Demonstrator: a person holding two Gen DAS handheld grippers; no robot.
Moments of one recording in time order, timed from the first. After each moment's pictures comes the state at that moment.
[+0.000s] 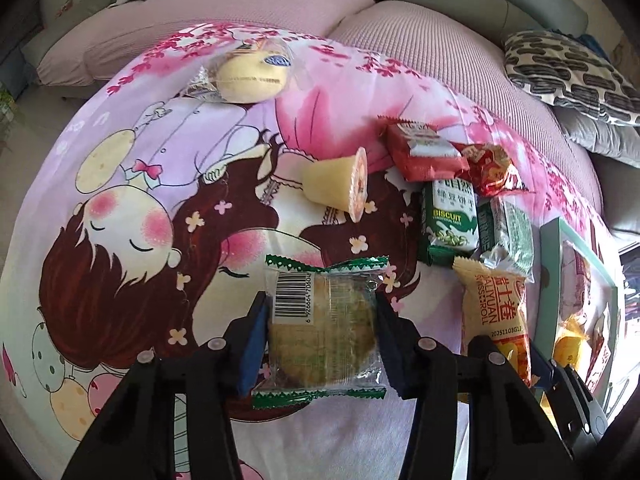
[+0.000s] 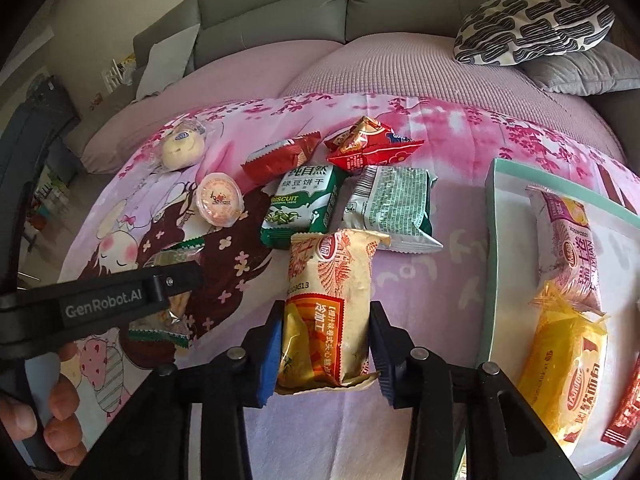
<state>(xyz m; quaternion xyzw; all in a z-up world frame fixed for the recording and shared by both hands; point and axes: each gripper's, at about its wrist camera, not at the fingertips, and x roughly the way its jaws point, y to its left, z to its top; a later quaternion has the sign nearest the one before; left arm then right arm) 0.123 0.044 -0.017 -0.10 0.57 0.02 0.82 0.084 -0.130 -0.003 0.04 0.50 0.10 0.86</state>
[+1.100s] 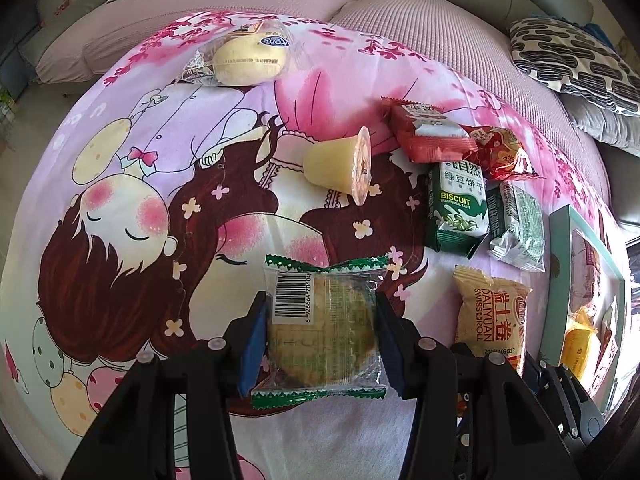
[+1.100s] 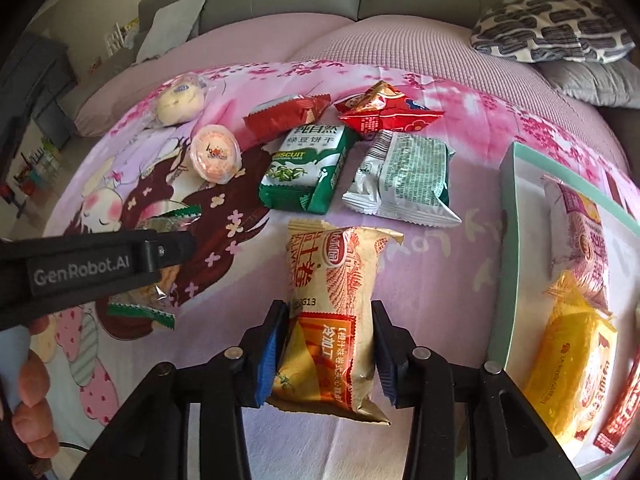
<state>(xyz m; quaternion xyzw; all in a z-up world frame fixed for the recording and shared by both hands) 0.123 0.031 -0.029 -0.09 0.59 0.03 0.80 0.084 -0.116 -0.023 -0.02 0.53 0.10 0.84</state>
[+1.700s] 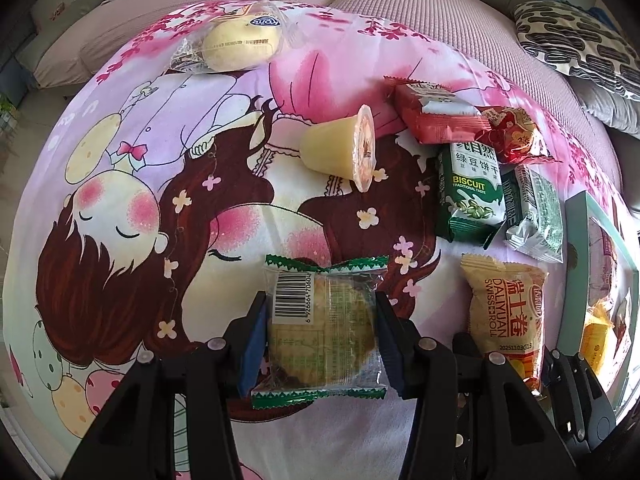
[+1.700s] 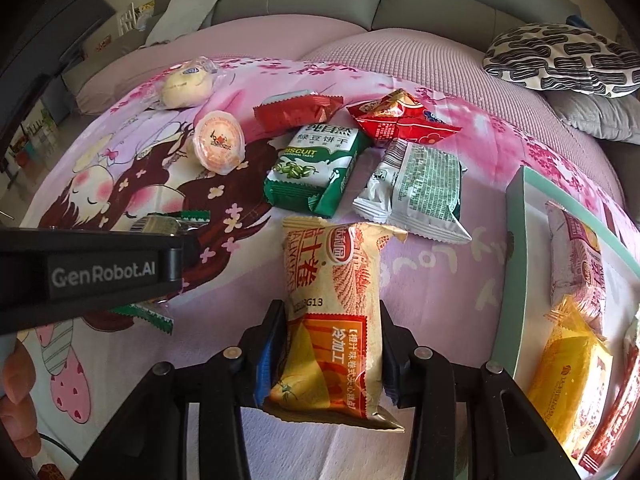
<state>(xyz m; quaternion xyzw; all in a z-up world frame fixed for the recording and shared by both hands) 0.133 0.019 -0.048 -0.06 0.61 0.04 0.79 0.080 -0.104 -0.028 -0.07 0.52 0.10 0.85</state>
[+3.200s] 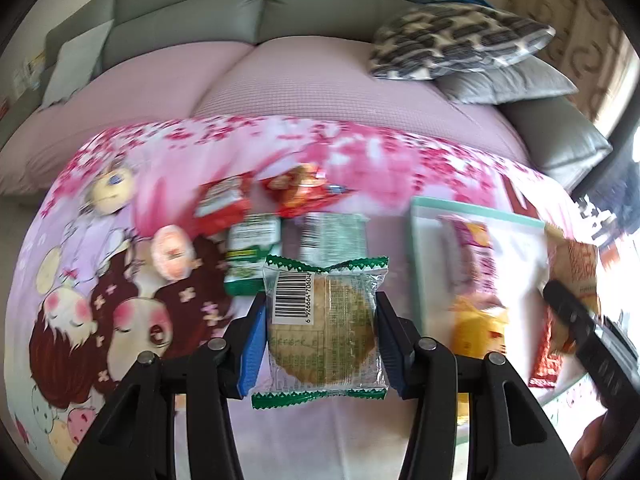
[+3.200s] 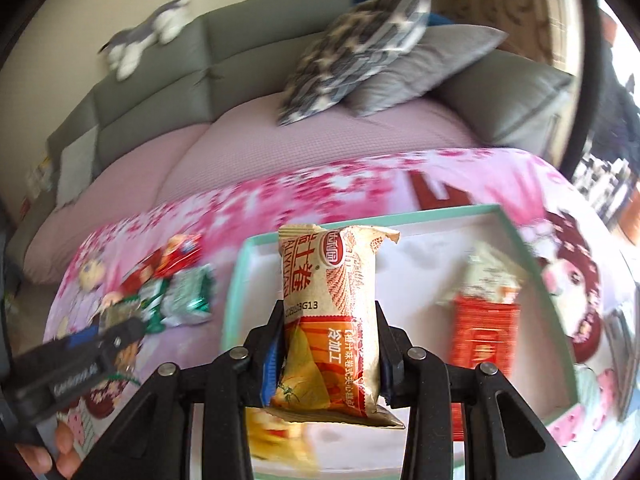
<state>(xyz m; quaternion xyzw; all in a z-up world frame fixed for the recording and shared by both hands) 0.114 -0.106 0.030 0.01 0.50 -0.11 0.86 0.046 -0.304 0.068 0.13 0.43 -0.10 0.89</state>
